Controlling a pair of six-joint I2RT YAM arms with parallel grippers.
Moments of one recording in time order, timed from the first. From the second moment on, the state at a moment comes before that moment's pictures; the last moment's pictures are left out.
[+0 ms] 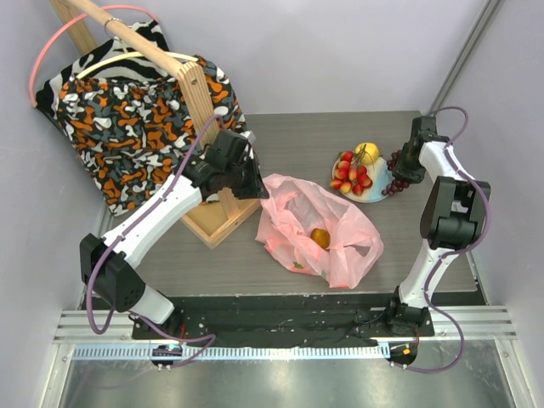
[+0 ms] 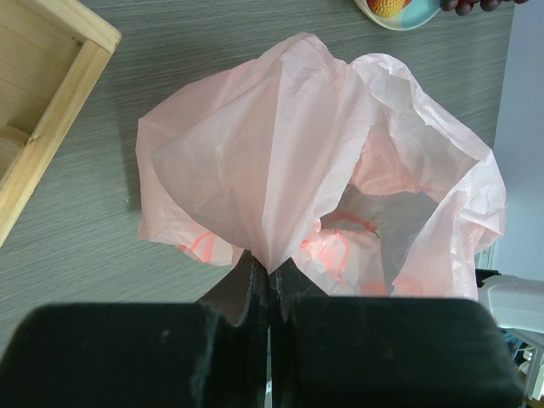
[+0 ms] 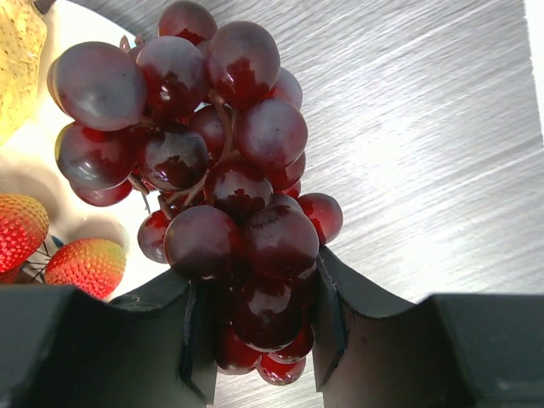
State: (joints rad) left arm -0.60 1.51 1.45 -0.76 0.17 -0.69; right arm -0.18 1.94 1.52 -0.67 0.15 0.22
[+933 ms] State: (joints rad) left arm -0.60 1.51 1.45 -0.76 0.18 -0.69; right arm -0.19 1.74 1.65 -0.70 0.05 0.24
